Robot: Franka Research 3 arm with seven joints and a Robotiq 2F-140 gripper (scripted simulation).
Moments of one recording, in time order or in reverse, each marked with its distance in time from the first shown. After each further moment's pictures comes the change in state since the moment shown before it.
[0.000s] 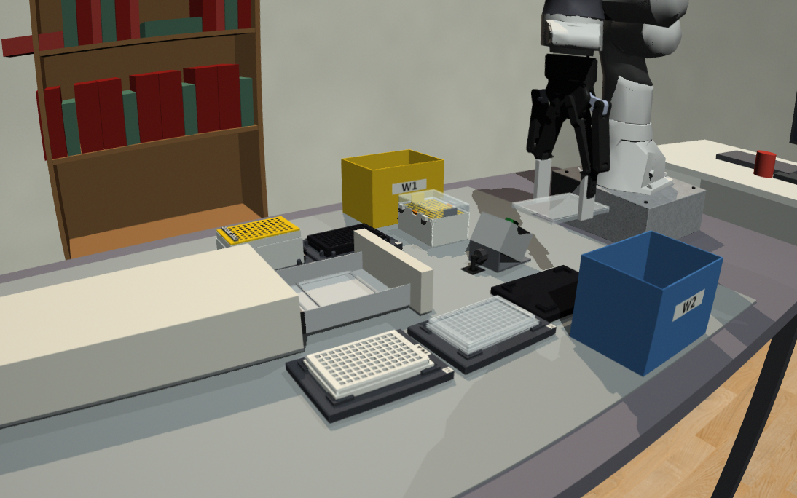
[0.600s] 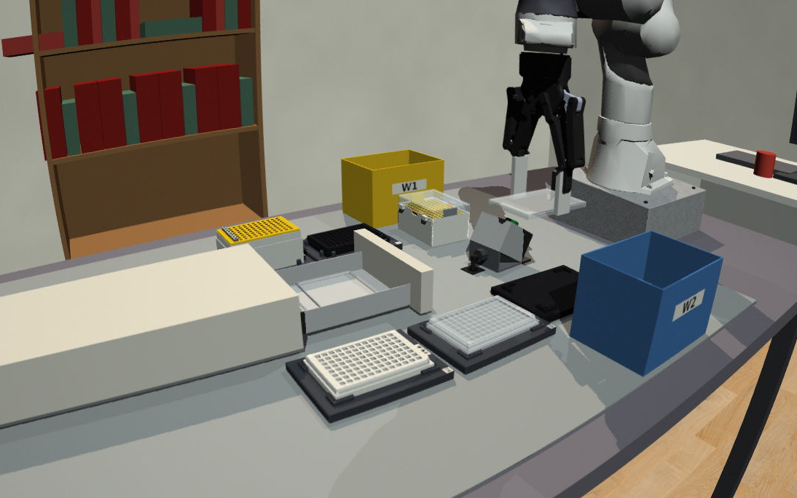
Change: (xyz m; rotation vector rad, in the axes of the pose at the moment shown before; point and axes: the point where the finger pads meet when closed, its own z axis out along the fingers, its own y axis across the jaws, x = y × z) arm 0.016 0.034 0.000 0.003 -0.008 -0.027
